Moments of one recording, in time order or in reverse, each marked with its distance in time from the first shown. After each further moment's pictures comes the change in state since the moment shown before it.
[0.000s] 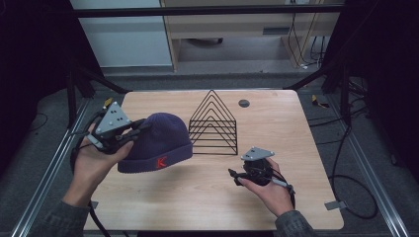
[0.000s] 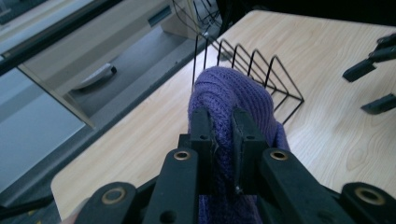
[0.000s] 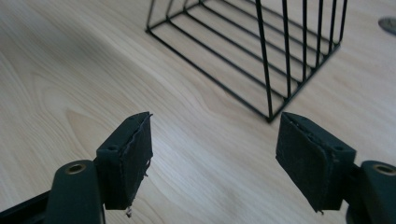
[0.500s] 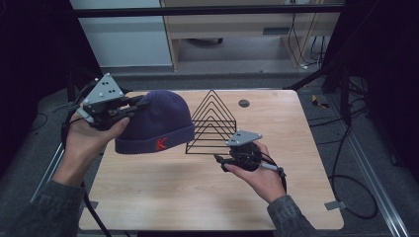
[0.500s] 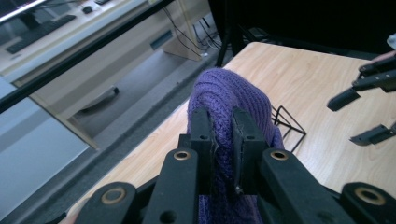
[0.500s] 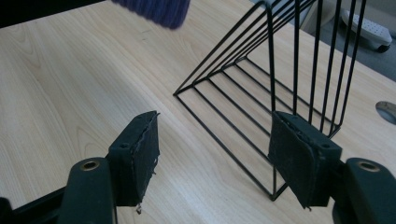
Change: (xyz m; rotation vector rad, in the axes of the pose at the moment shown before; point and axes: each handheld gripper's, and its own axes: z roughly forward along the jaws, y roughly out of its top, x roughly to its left) left arm 0.023 0.047 -0.005 -0.042 -0.025 0.023; right arm 0.015 0.070 -0.014 -0.063 0.050 -0.102
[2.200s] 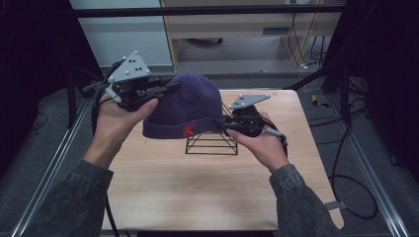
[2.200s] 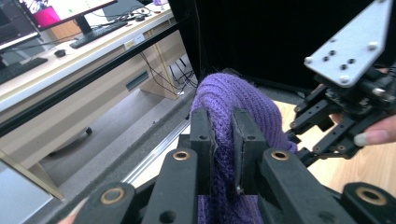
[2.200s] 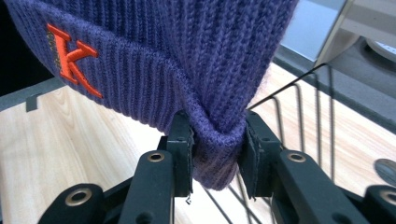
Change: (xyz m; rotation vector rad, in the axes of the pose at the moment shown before) left arm -0.009 0.057 0.037 -0.167 -0.087 -0.035; right arm -0.044 0.073 -0.018 -0.086 0.113 0.046
